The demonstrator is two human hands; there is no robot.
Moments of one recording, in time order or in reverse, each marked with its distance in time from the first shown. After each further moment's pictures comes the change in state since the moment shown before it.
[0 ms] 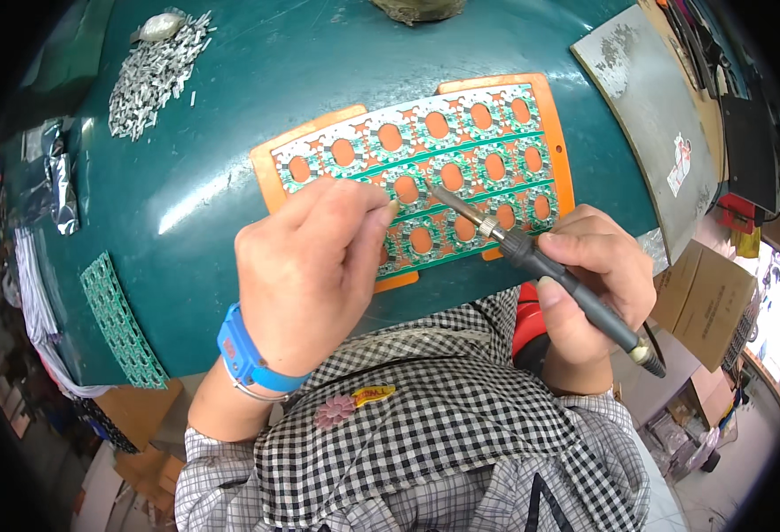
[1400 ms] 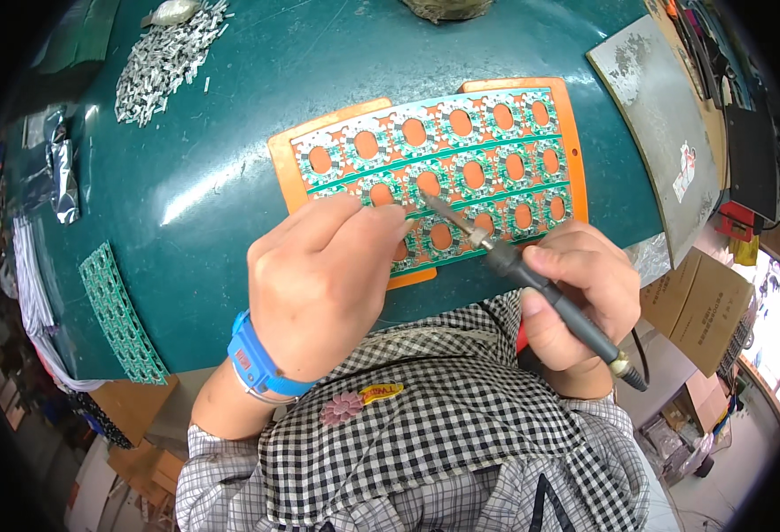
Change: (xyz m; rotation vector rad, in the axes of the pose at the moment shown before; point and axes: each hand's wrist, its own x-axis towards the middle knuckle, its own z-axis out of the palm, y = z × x) left_hand -0.011 -0.009 -0.005 0.056 0.028 0.133; right_hand -0.003 -0.006 0.015 -0.052 -0.108 -0.027
